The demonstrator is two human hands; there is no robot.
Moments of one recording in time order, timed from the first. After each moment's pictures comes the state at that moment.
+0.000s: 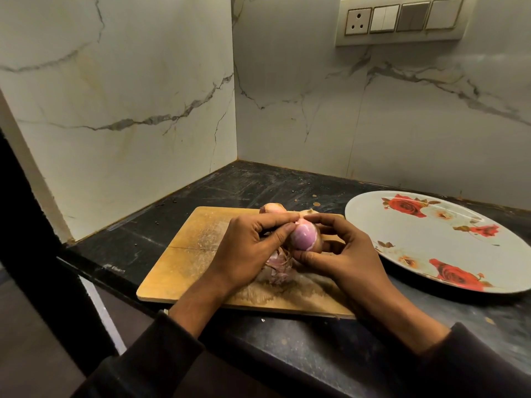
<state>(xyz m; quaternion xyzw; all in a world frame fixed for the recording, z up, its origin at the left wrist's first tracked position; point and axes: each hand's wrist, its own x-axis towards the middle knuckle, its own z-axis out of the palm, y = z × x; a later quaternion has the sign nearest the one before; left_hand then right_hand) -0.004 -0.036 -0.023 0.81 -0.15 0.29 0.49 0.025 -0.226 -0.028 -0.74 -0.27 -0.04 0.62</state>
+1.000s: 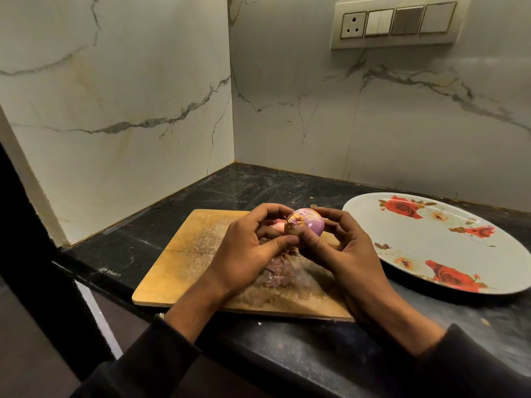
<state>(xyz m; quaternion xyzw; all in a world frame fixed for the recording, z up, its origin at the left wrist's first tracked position) -0.007 -0.040 -0.018 0.80 -0.14 0.22 0.55 0.024 -0.221 -0.024 -0.66 -0.21 0.00 0.72</state>
